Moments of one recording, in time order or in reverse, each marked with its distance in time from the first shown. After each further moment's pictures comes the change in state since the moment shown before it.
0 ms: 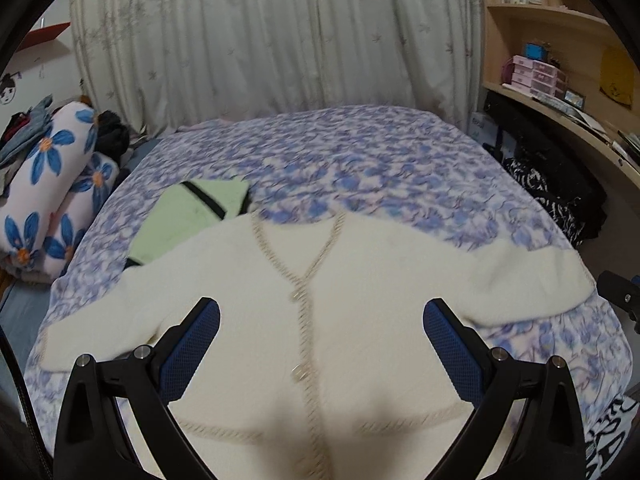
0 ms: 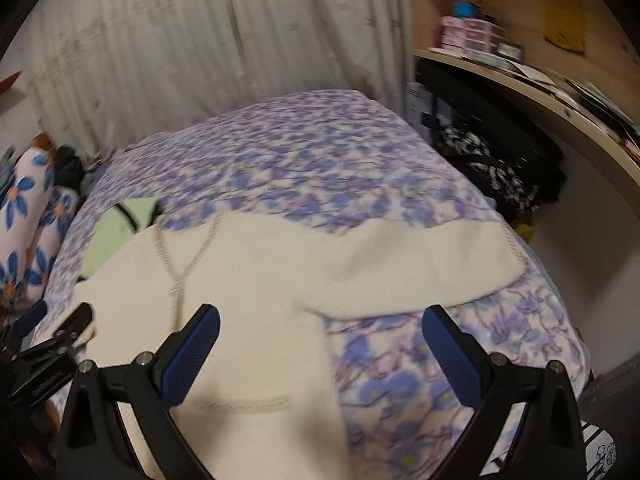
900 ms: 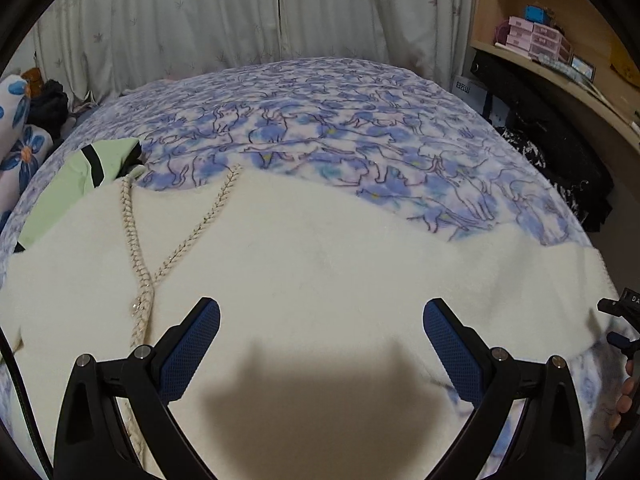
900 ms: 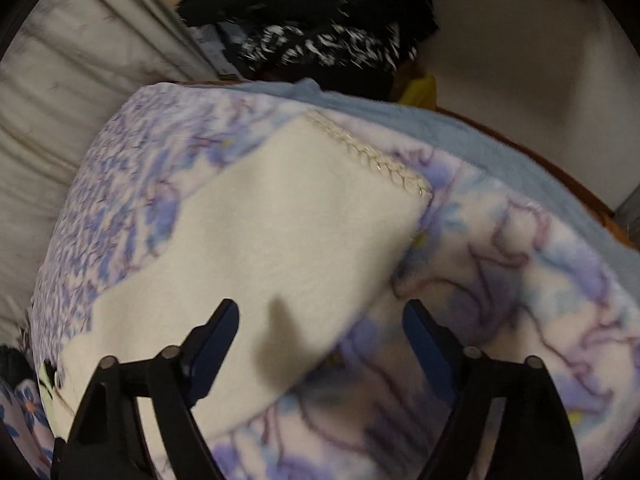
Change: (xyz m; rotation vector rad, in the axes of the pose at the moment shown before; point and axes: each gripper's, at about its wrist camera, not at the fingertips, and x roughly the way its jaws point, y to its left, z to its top) left arm 0.210 -0.125 -0.018 -0.019 0.122 -0.094; right arm 0.234 -0.284 -0.023 0.649 0.193 -0.172
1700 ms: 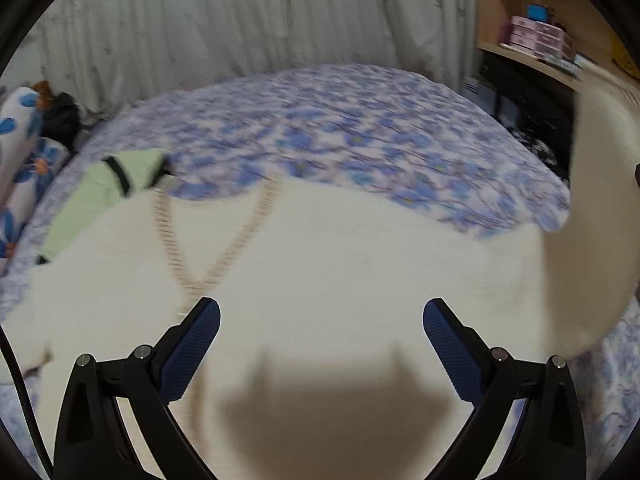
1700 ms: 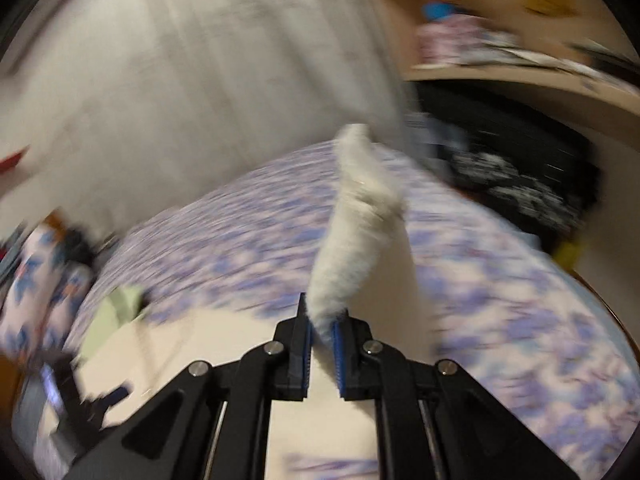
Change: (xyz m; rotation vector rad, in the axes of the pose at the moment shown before) left arm -0.030 0.044 0.004 0.012 -0.027 0.064; right arm -0.145 0.212 -0.113 -0.651 -0.311 0.496
